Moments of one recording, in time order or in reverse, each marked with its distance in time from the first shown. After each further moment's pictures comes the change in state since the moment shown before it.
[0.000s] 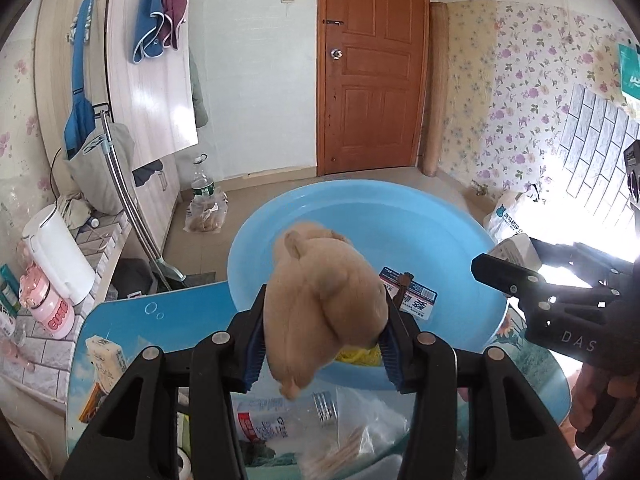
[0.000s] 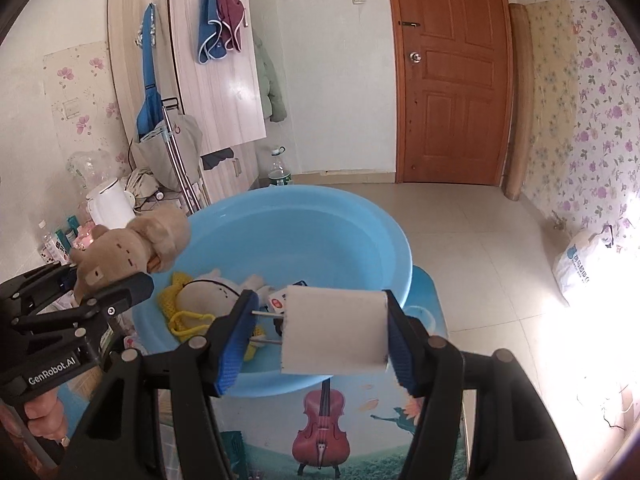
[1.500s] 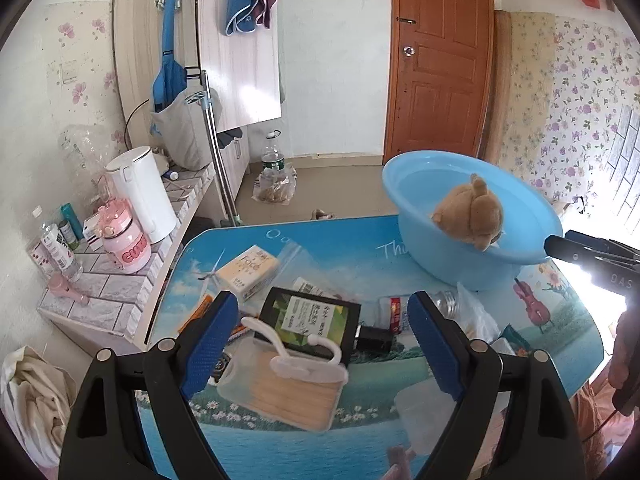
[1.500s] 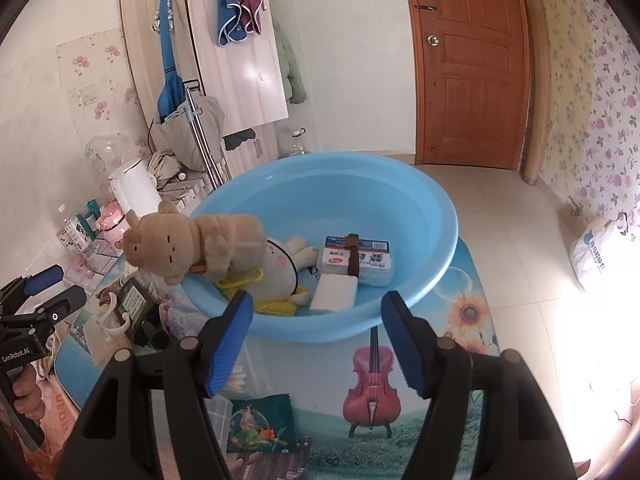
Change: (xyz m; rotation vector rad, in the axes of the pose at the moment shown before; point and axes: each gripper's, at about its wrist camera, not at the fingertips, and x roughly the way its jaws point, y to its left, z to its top) left arm -0.082 0.109 -0.081 -0.126 0.038 0.193; right arm -0.024 0.033 -0.036 0.019 0.065 0.071
